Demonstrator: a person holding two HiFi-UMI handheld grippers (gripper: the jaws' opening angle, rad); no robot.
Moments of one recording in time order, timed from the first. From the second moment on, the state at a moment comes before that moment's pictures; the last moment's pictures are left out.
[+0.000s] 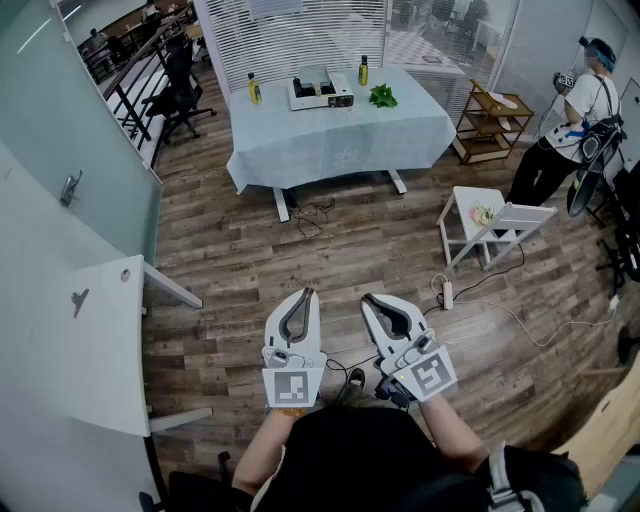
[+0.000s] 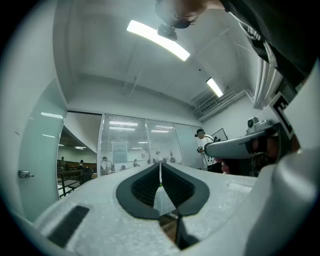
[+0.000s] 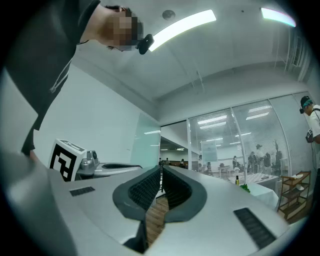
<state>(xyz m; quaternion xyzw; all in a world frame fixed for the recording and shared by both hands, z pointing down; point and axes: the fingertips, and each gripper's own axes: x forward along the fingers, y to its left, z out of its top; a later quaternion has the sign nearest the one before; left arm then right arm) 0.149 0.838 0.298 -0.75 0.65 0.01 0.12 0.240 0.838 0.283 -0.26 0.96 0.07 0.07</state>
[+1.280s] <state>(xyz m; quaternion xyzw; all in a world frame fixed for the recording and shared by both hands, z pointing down) 0.143 0.639 0.324 -0.76 0.65 0.00 0.11 0.243 0.622 0.337 -0.29 0.95 0.05 -0.02</state>
